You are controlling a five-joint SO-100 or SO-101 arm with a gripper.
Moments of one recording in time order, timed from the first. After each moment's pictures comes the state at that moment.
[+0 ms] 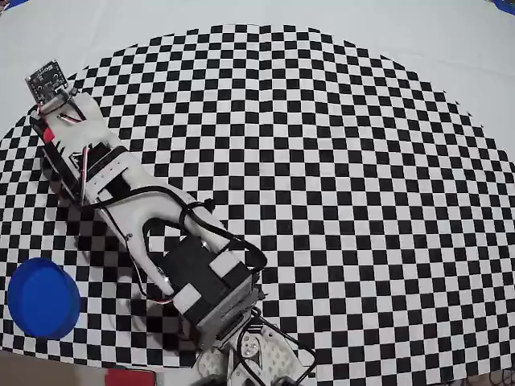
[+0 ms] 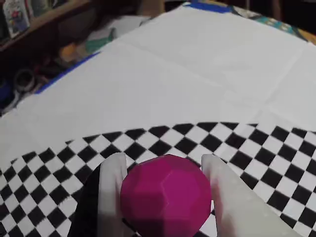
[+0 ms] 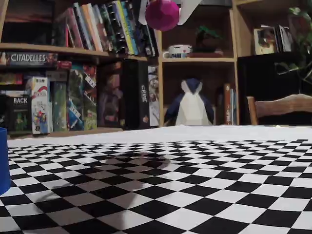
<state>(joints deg) -41.6 91.8 107.2 0.8 -88.3</state>
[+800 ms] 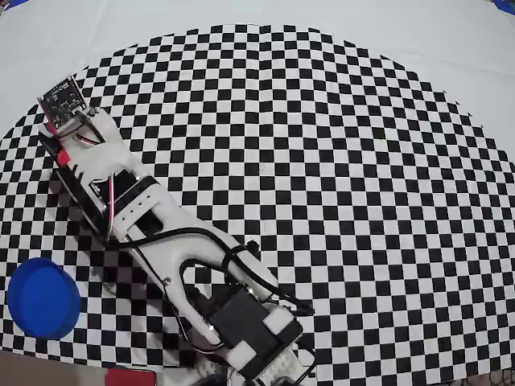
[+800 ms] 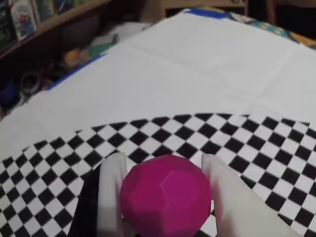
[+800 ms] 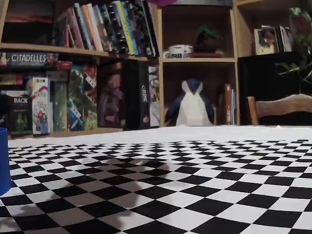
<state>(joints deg) -42.0 112.3 126.4 0.8 -88.3</state>
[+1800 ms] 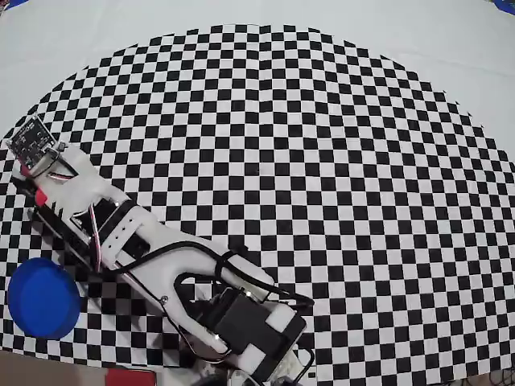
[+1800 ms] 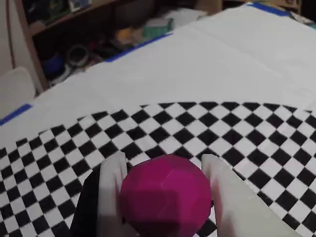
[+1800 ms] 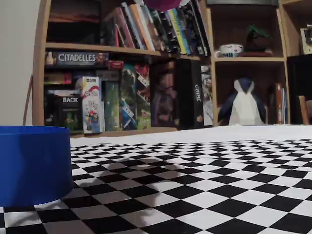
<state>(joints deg) -52.8 113.5 129.2 0.8 -88.3</state>
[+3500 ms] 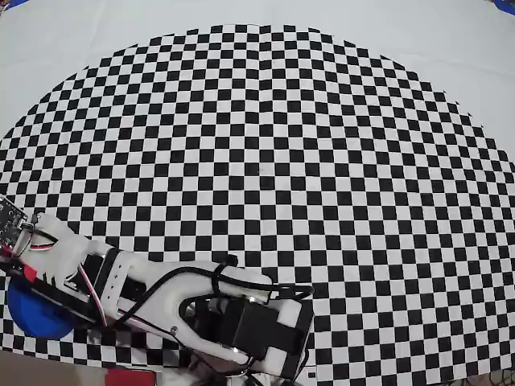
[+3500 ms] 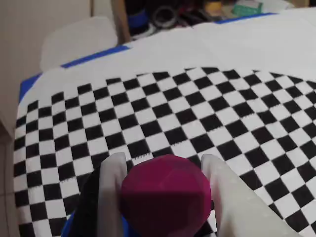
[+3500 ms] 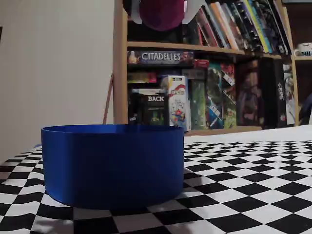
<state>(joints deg) -69.7 117.9 139.7 -1.4 -88.3</state>
